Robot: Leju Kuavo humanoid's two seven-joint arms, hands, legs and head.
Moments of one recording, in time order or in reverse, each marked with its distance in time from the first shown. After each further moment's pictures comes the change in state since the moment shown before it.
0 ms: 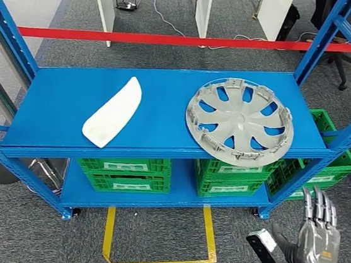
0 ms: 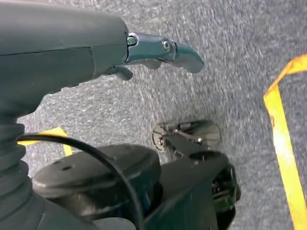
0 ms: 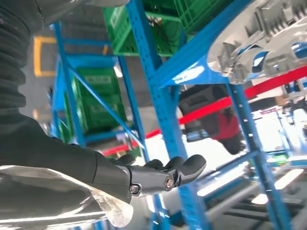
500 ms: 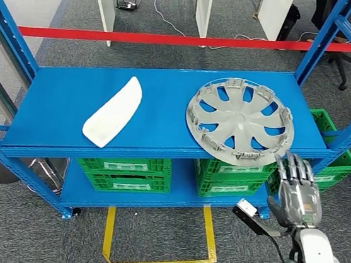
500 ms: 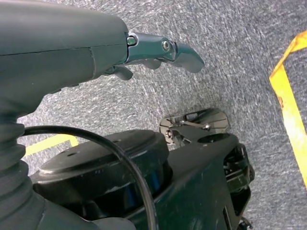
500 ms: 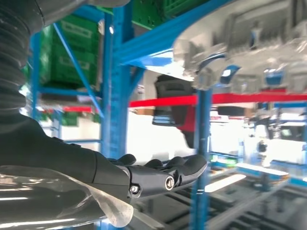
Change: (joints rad) left arm -0.006 0.000 -0.066 0.000 -0.021 -0.049 0.036; right arm -0.290 -0.207 0.215 0.109 0.175 0.244 0.163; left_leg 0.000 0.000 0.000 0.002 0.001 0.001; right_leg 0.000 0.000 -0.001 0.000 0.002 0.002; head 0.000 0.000
